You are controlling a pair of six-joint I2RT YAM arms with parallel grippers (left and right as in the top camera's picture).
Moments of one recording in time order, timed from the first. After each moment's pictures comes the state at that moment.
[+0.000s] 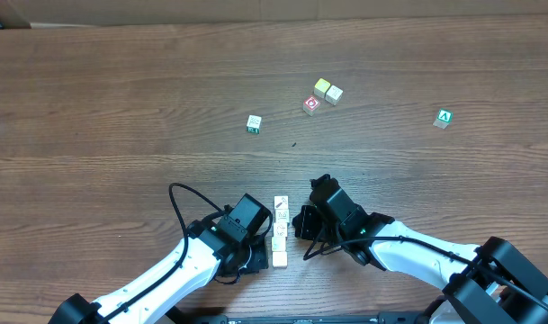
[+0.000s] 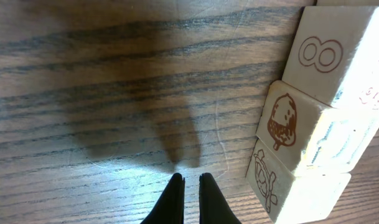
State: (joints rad) left arm -0.67 1.31 0.55 -0.66 0.17 -0.80; right arm 0.75 1.56 0.55 0.06 -0.23 0.94
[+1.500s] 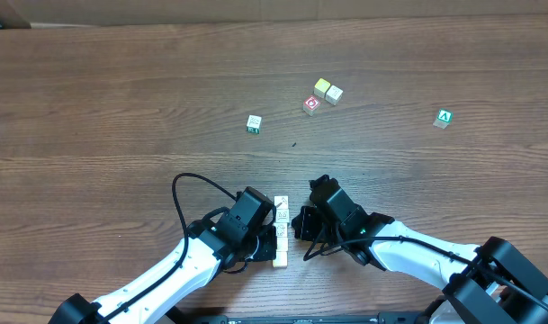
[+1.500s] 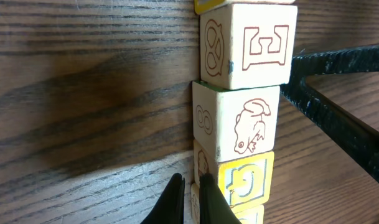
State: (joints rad) left arm -0.67 1.31 0.55 -0.47 0.19 -0.70; right arm 0.75 1.56 0.55 0.06 -0.25 0.93
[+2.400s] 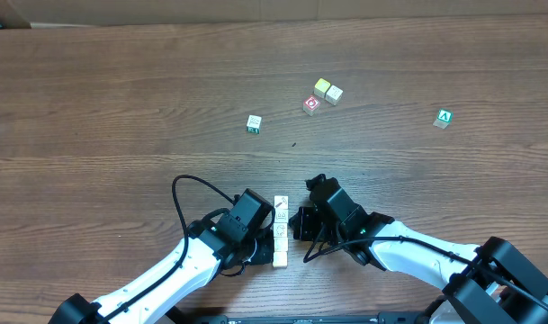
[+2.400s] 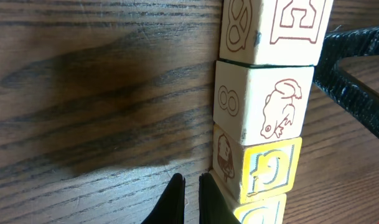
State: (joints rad) left arm -0.67 1.31 0.55 -0.52 0.18 -0.70; right arm 0.75 1.56 0.55 0.09 -0.28 0.88
